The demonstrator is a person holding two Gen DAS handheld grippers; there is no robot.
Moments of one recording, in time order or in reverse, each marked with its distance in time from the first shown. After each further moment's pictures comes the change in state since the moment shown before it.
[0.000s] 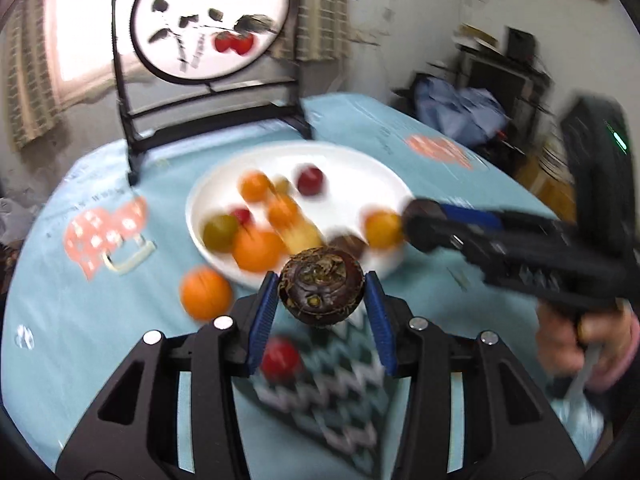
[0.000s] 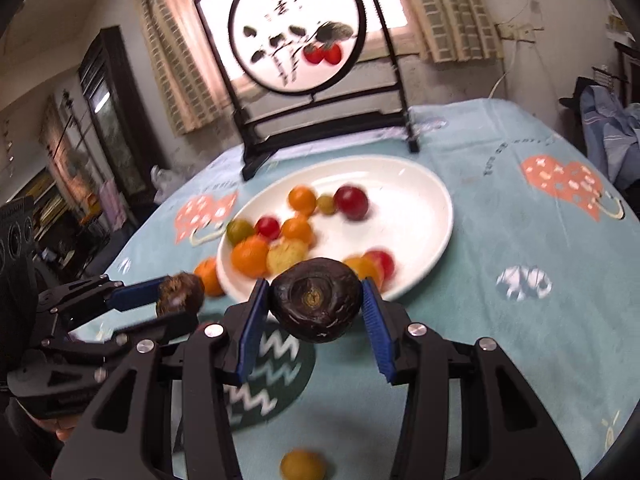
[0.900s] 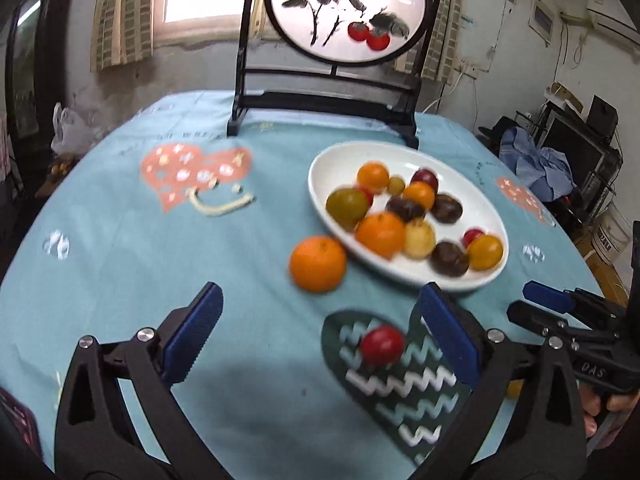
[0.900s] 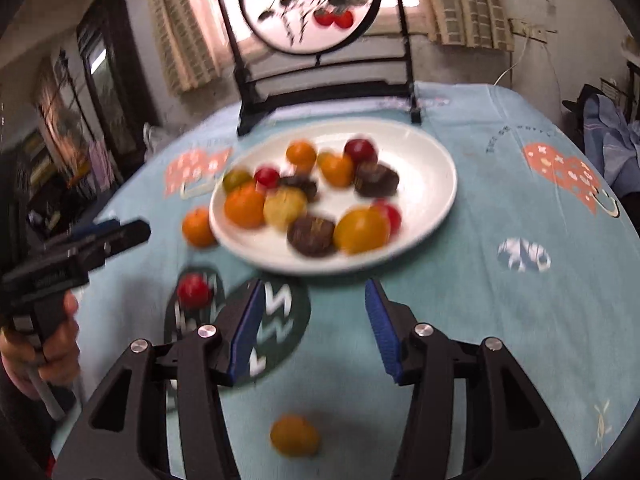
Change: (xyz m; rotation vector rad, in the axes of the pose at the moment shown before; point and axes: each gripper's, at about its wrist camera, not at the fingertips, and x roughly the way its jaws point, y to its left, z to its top) left arm -0.020 0.067 -0.045 -0.287 0.003 0.168; right arm -0.003 0.027 -0.044 -0.166 0.197 -0.068
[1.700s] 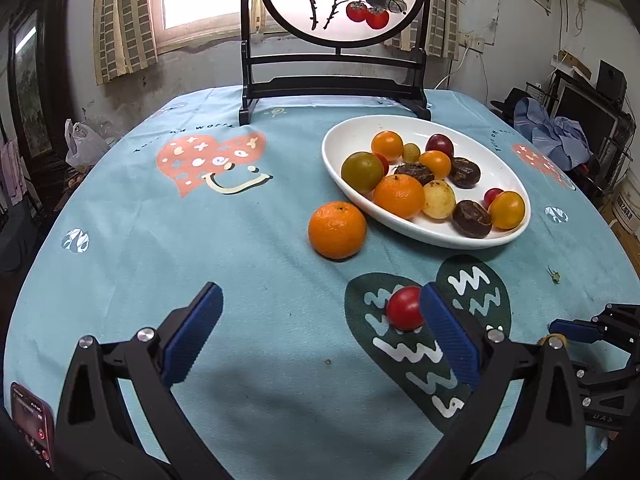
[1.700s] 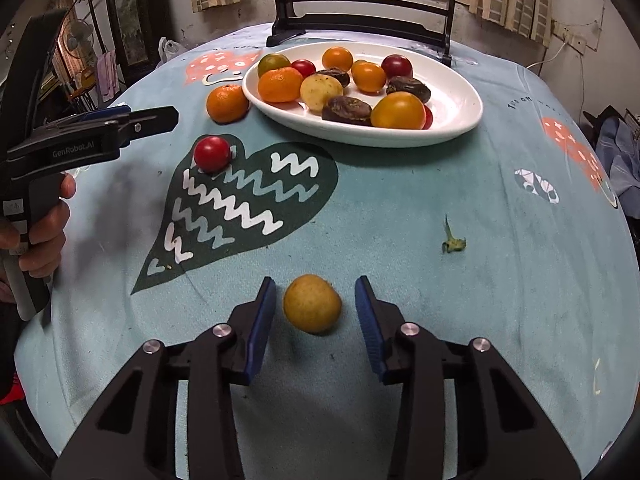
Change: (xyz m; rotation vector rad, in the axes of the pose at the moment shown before) left arm 0.000 -0.003 -0.015 0.079 0.016 0.090; right arm -0.002 0.019 -0.045 -0.129 0.173 -0.015
